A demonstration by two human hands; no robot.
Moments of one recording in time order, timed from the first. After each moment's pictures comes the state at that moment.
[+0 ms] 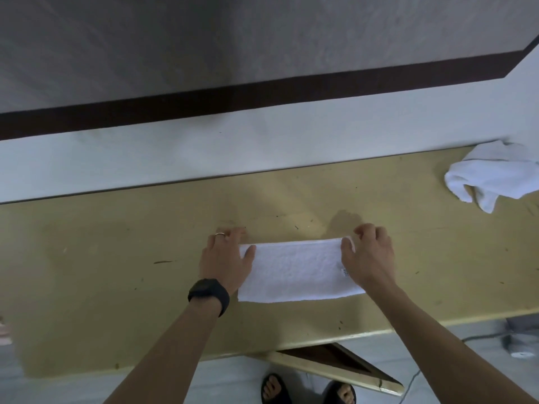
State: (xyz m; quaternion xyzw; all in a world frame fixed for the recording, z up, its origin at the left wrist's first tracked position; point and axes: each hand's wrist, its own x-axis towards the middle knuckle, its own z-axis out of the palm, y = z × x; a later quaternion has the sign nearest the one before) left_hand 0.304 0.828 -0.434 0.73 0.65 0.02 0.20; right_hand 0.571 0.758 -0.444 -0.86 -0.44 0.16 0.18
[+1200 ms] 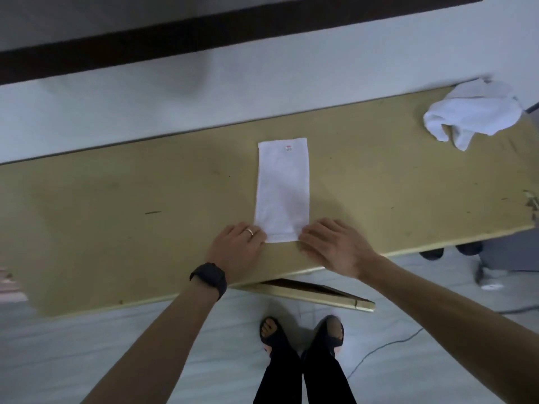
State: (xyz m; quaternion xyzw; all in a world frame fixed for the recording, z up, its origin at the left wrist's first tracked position) left_hand 0.302 0.748 -0.454 0.95 0.32 0.01 -0.01; right_hand 0.565 0.676 -0.465 -0.50 -0.86 0.05 0.13
